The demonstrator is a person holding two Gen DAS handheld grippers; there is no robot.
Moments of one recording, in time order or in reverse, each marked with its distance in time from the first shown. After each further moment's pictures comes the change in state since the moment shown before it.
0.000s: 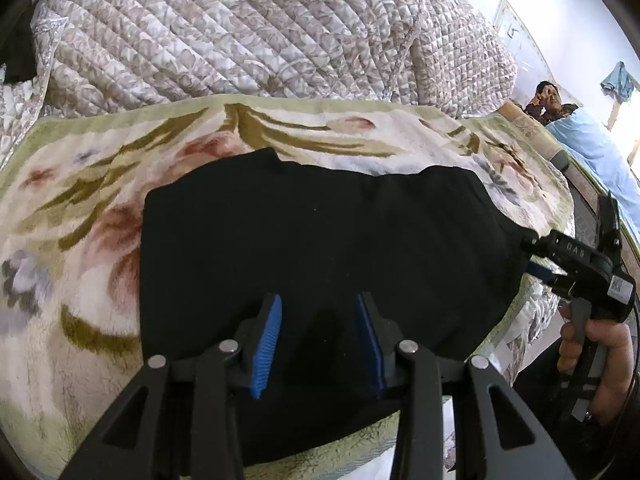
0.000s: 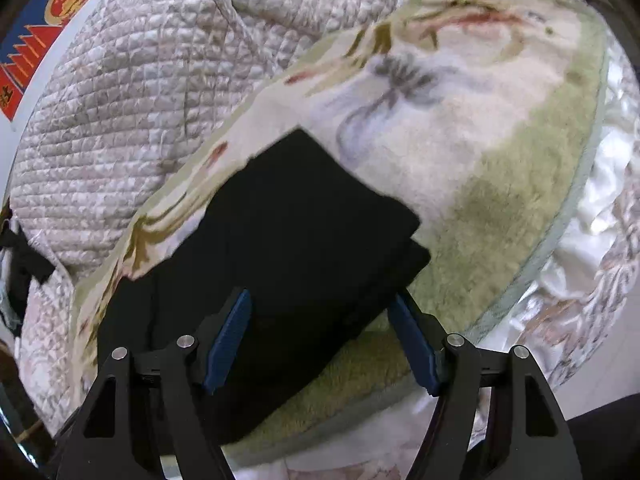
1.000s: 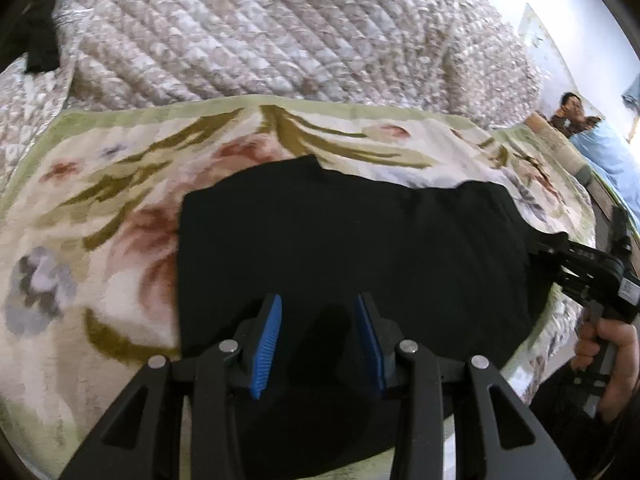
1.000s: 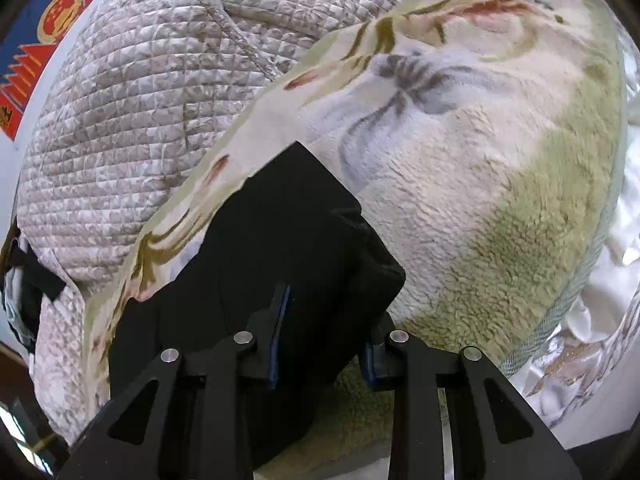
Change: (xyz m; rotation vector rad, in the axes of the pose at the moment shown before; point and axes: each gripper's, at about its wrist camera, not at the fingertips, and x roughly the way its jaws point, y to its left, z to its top) left arm 0.002 0.022 0.009 -0.062 -0.010 0.096; right arm 0.018 -0.009 0.021 0.042 0.022 0.067
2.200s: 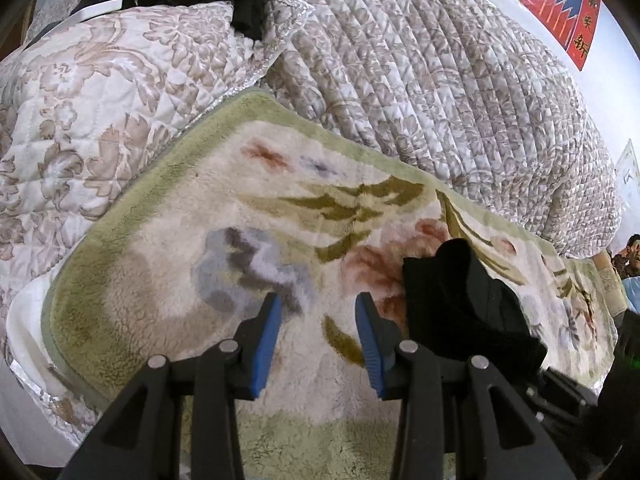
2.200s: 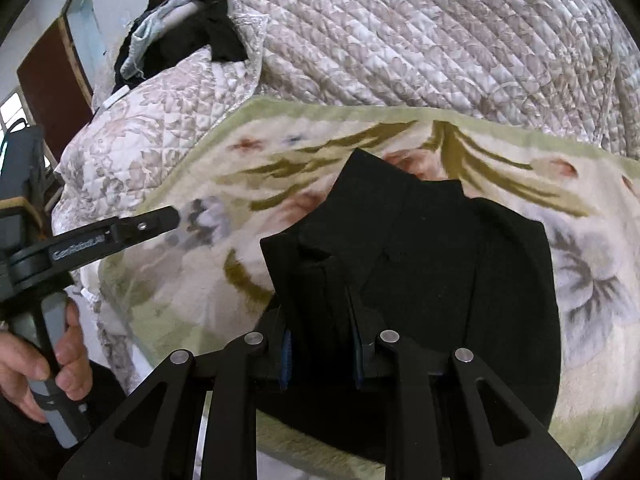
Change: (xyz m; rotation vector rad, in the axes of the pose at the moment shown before) left arm -0.087 0.147 -0.015 -0.413 -0.146 0.187; right arm 0.023 0.274 -0.167 -0.847 0.197 0.275
